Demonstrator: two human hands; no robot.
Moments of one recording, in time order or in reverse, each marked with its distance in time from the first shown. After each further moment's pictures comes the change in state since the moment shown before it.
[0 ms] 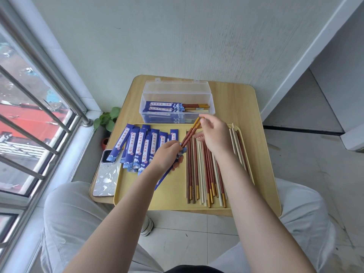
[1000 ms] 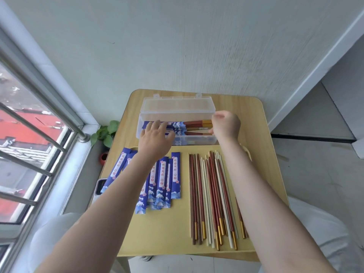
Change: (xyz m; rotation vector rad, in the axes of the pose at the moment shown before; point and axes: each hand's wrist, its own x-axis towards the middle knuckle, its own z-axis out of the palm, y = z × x) left_hand 0.124 0.042 -0.058 0.979 0.337 0.210; right_hand 0.122 -0.007 0.007 -0.193 0.250 0.174
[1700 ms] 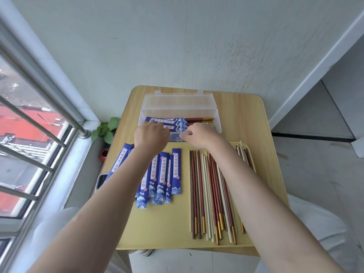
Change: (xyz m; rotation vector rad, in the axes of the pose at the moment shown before) left_hand -0.012 0.005 -0.020 0.244 0.096 -0.015; right_hand -0.026 -0.010 0.027 -0.717 -0.656 -0.442
